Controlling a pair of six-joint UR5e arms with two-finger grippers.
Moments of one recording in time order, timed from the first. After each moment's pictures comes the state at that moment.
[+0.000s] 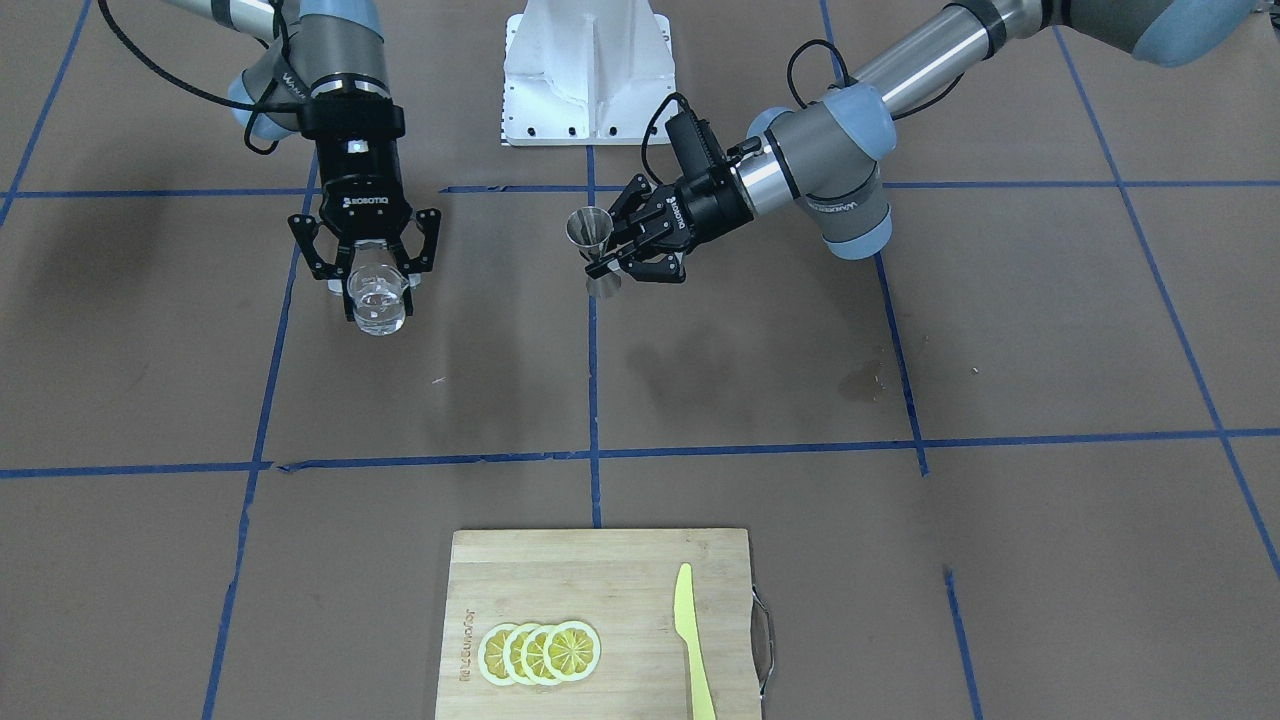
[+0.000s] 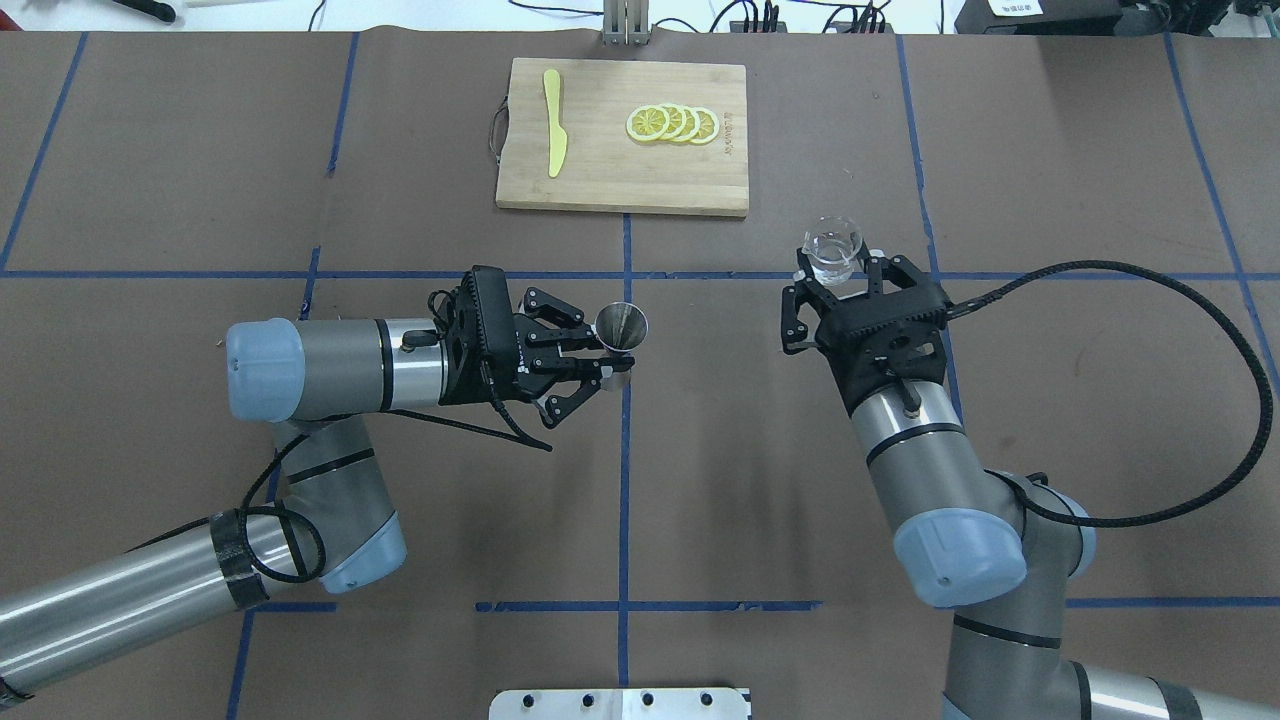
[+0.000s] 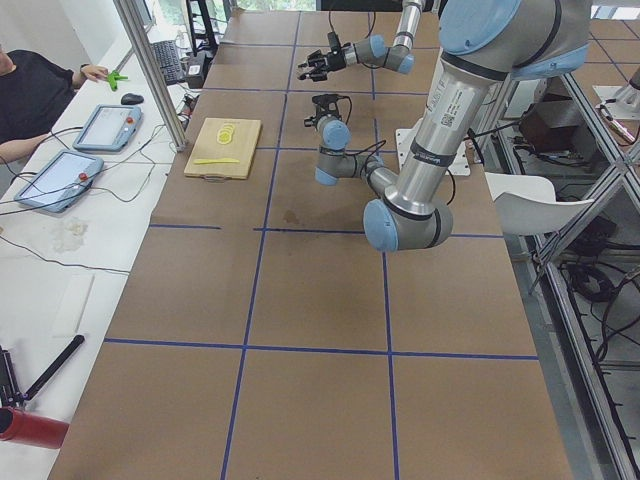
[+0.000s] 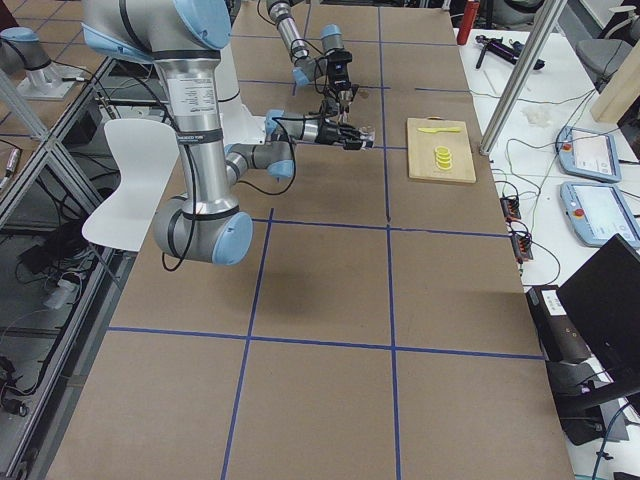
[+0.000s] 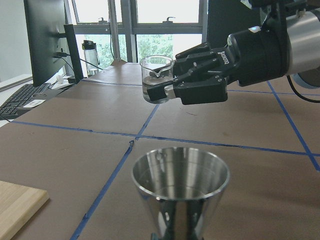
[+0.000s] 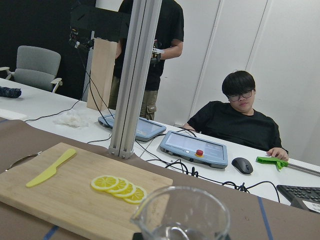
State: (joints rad) left arm -0.50 -2.13 -1.39 -3.11 -1.81 -0.23; right arm 0.29 -1.29 1.84 -0.77 0.59 0.71
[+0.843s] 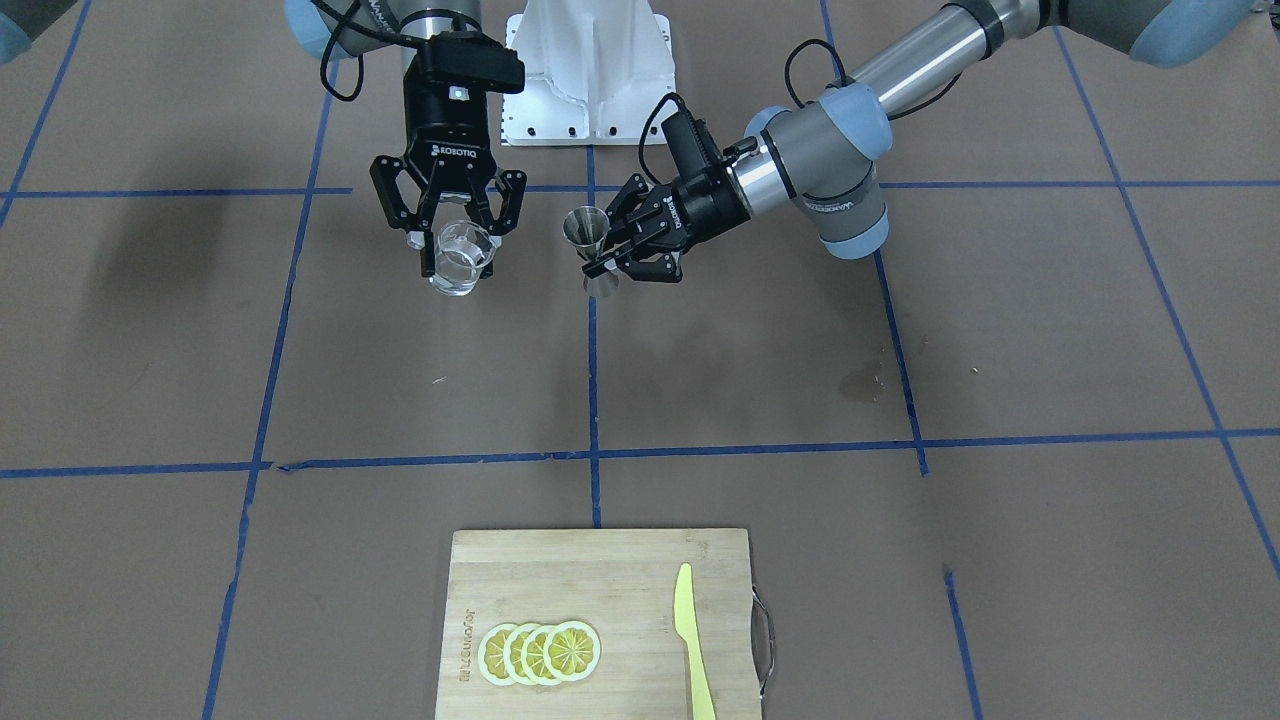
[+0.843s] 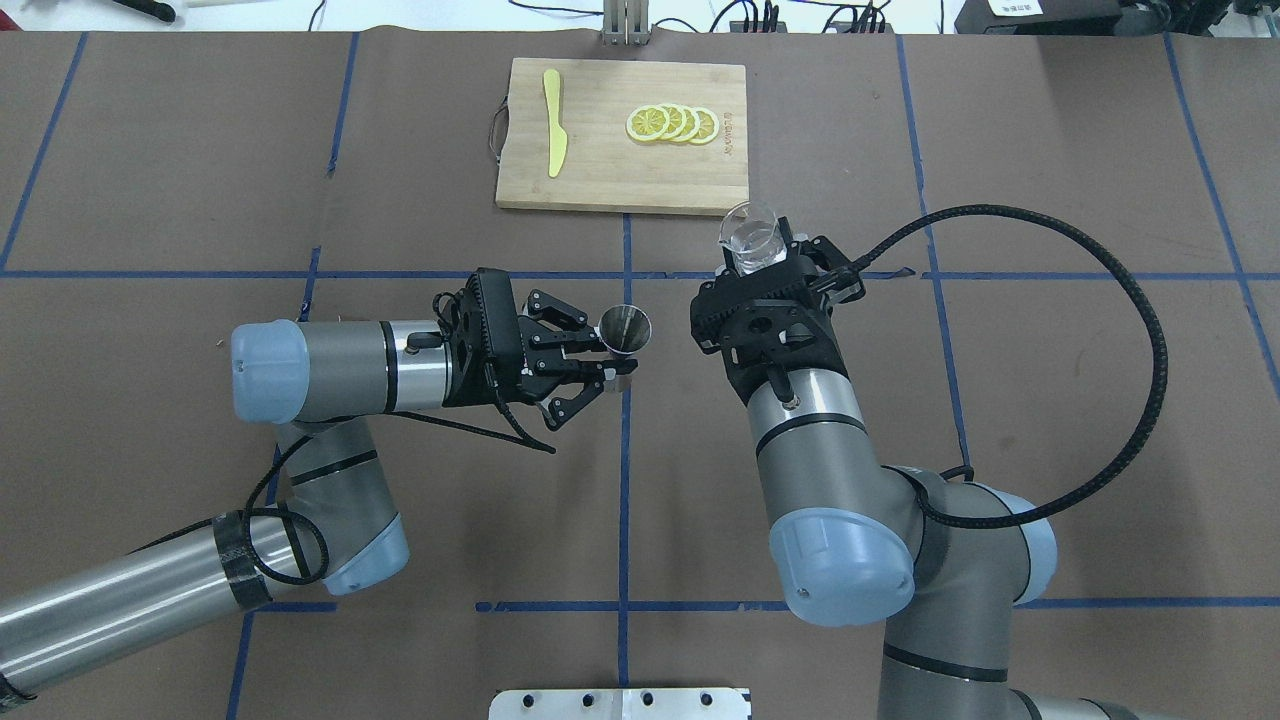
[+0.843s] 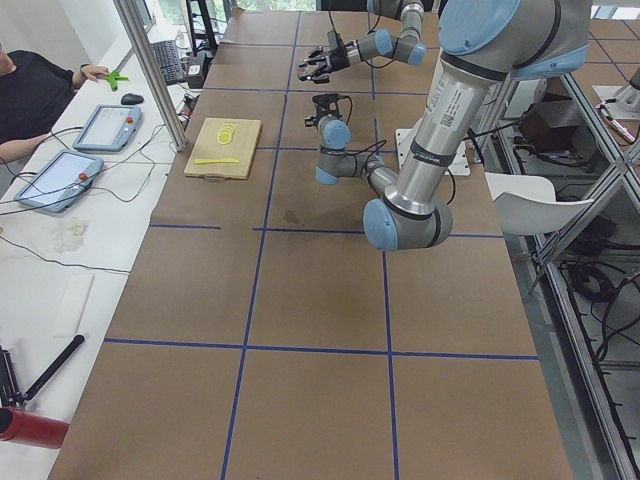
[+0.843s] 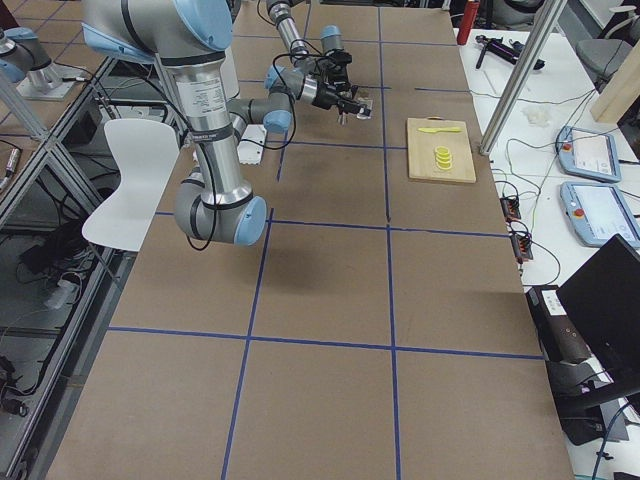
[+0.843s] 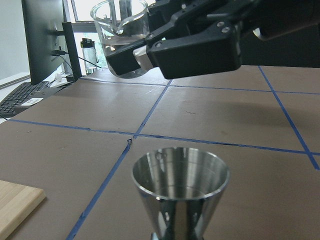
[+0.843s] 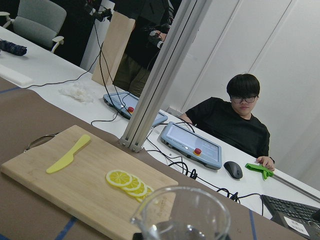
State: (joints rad) left arm -0.50 -2.14 -1.38 -3.10 -1.81 -0.23; right arm 0.25 -1.14 1.95 -1.28 0.57 0.70
